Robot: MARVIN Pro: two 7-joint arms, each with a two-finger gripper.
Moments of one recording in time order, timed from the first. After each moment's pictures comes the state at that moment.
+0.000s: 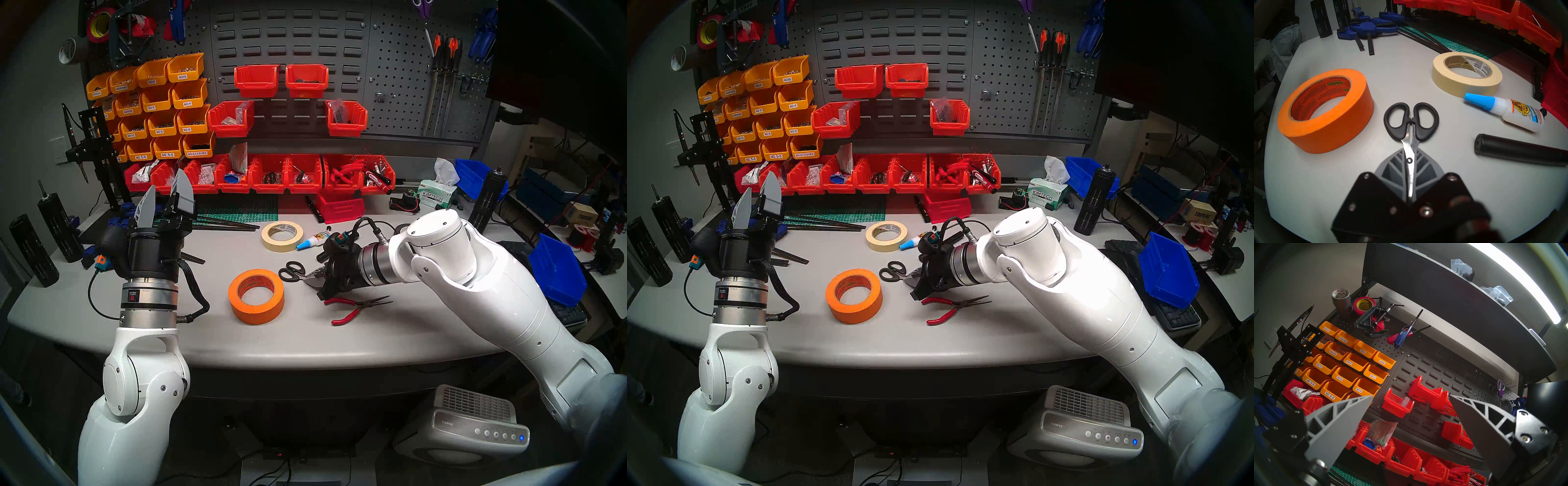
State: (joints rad) left arm 2.08 -1.24 -1.59 -2.28 -0.74 -0.51 0.04; right arm -1.05 -0.86 0.91 -1.97 0.64 0.96 0.42
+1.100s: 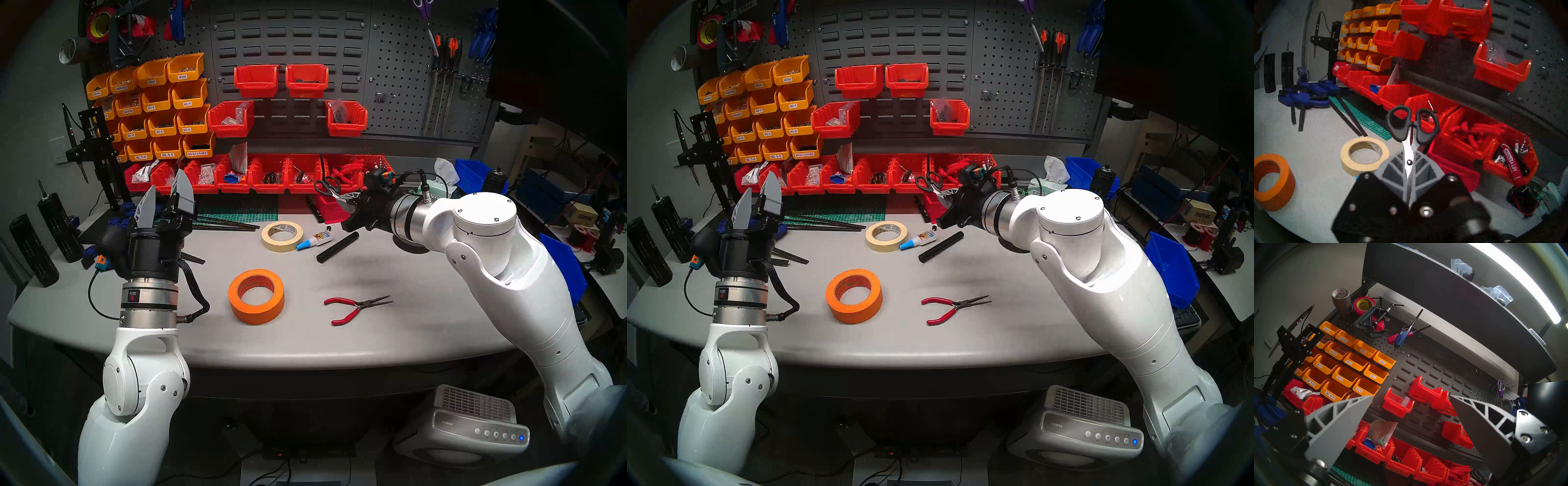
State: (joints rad) left arm 2.08 -1.24 -1.59 -2.28 -0.74 -0.51 0.04; right arm -1.19 -0.87 1.20 -2.12 0.57 0.68 0.09
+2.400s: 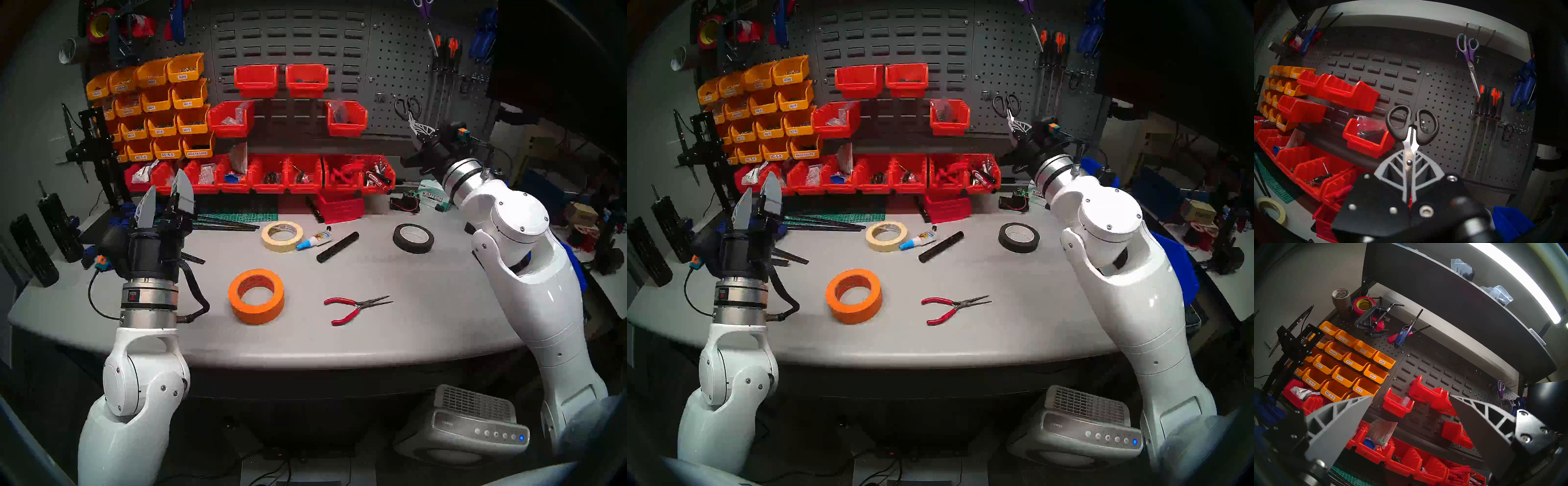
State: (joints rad) left arm 2.08 -1.24 -1.59 -2.28 -0.74 -0.51 0.04; right arm -1.25 -0.91 1.40 -2.00 0.44 0.31 -0.10
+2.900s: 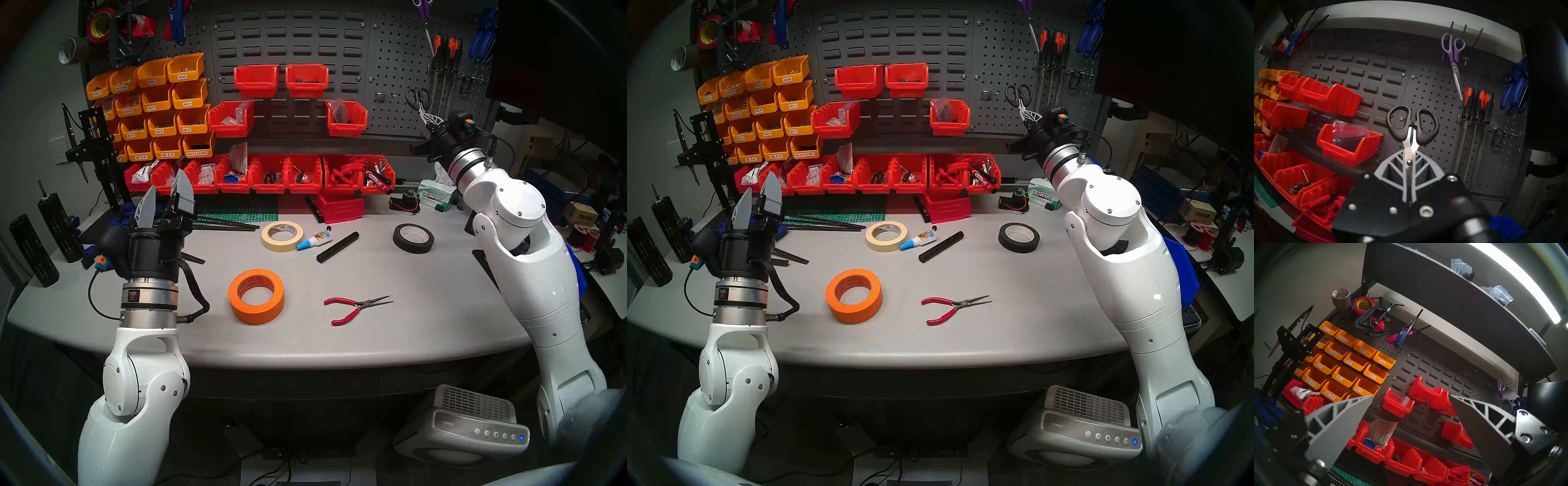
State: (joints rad) left arm 2.08 -1.24 -1.59 -2.28 -0.74 -0.51 0.04; right arm -1.15 -0.94 1.40 -1.86 0.42 0.25 -0.06
